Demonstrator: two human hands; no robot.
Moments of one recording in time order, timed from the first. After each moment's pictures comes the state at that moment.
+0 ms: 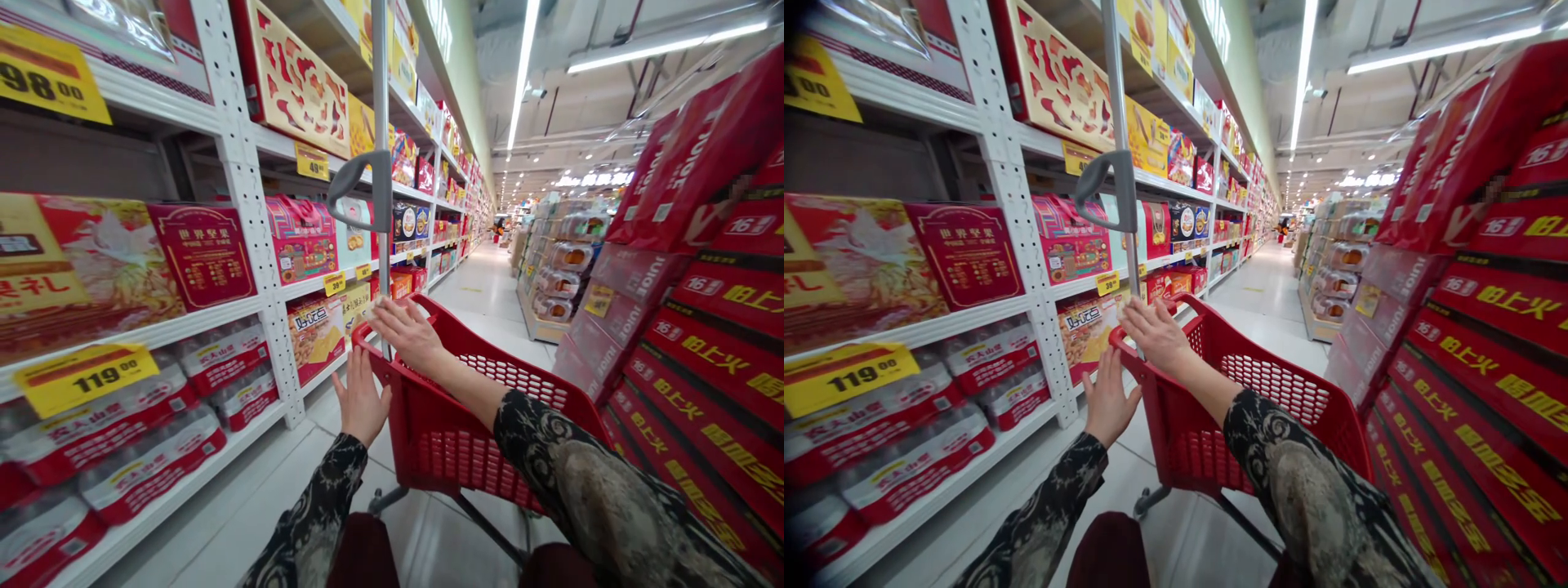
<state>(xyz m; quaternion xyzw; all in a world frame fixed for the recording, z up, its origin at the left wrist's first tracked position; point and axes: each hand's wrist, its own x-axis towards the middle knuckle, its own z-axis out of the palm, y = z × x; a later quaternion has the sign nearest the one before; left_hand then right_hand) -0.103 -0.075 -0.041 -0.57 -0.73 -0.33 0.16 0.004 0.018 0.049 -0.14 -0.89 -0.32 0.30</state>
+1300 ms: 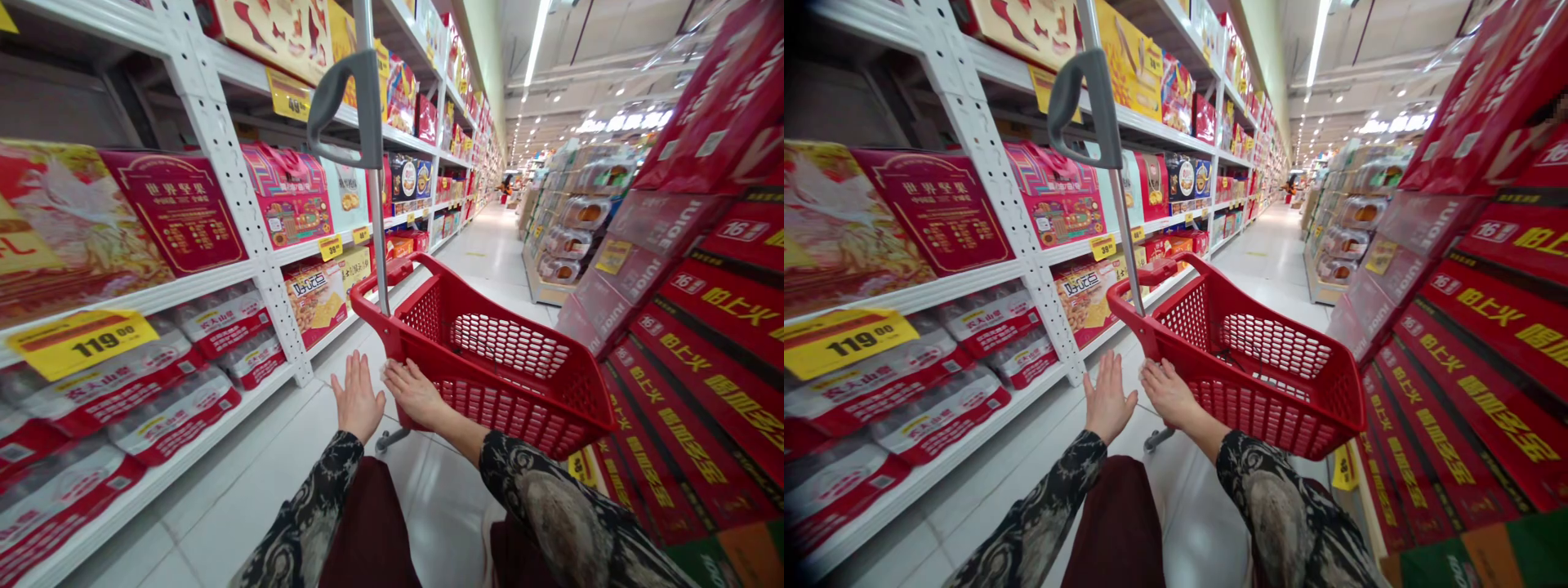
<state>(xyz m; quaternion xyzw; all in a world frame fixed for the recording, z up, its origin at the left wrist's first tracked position) -0.108 -0.105 -0.119 -0.59 -0.77 -0.22 0.11 0.021 -0.025 -0.144 -0.17 -0.94 -0.19 0.22</state>
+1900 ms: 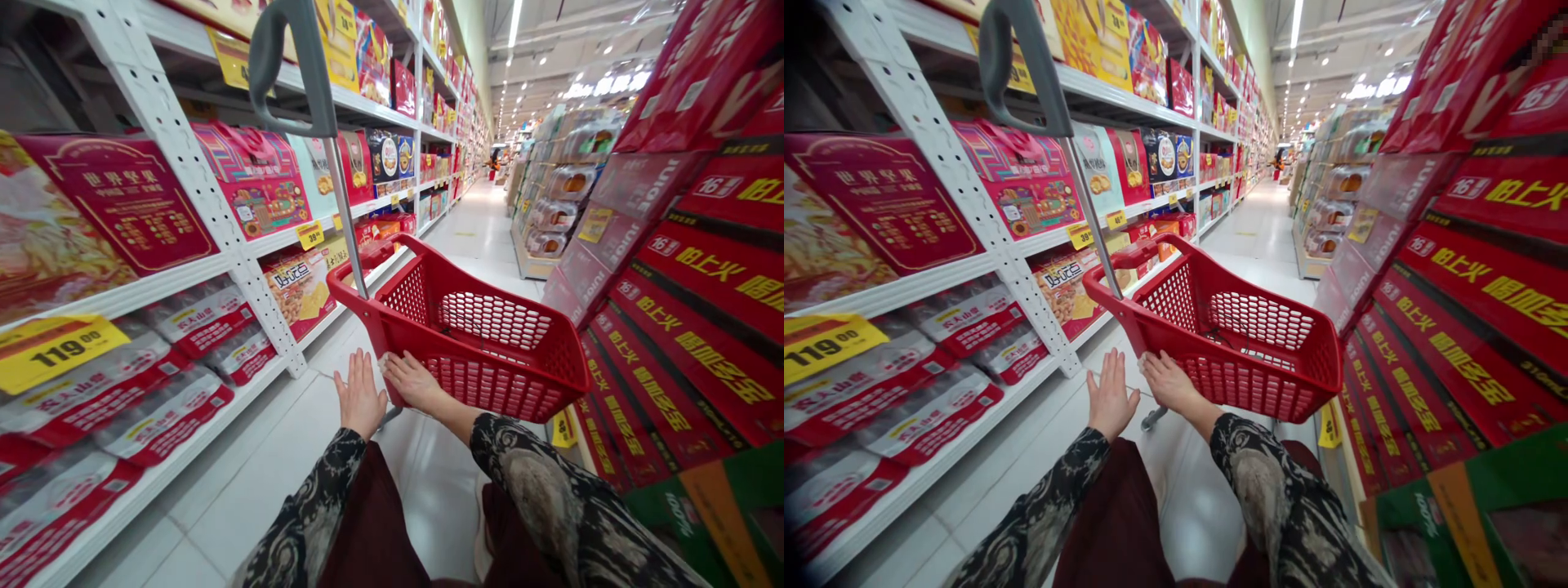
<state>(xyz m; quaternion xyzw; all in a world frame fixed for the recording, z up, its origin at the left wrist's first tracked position) -0.077 -0.115 -0.136 -0.64 -0.74 -0.21 0.08 0.048 -0.027 -0.169 -0.19 -0.95 -0.16 0.20</state>
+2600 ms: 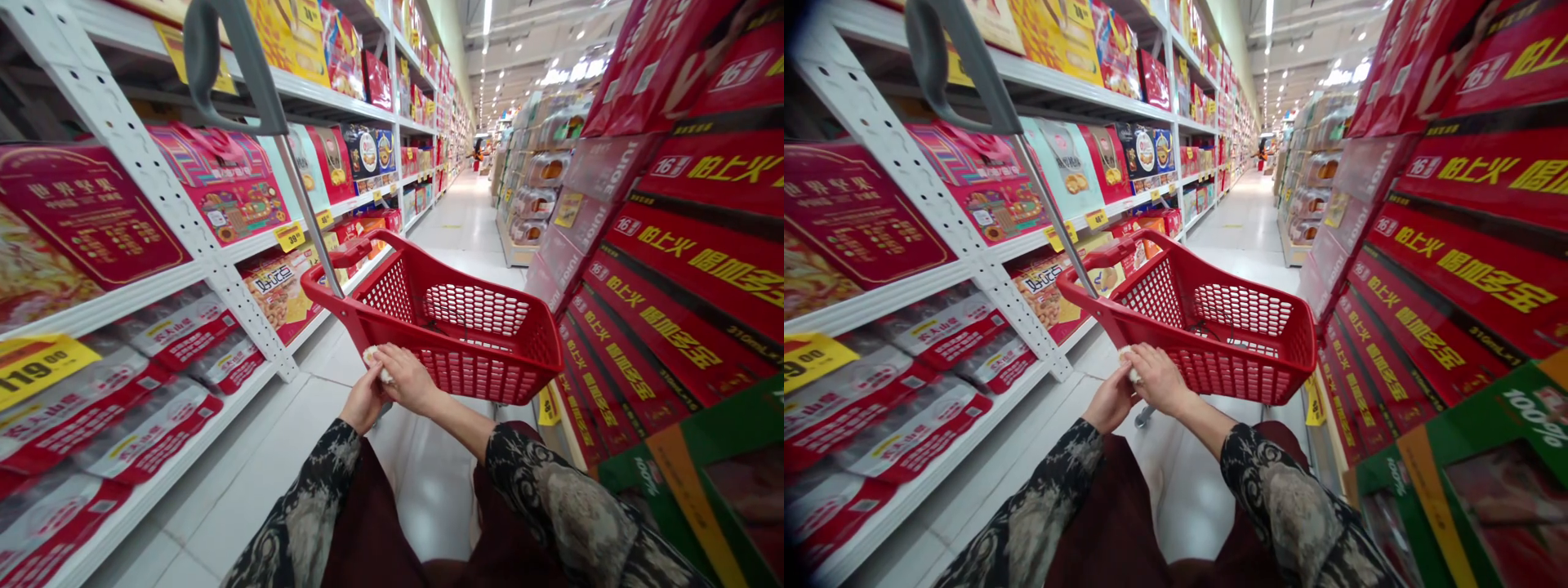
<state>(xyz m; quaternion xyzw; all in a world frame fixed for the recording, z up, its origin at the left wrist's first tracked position) -0.029 -0.105 -0.103 -0.19 -0.45 -0.59 -0.64 0.075 -0.058 -0.135 -0.29 -0.89 0.06 0.35</state>
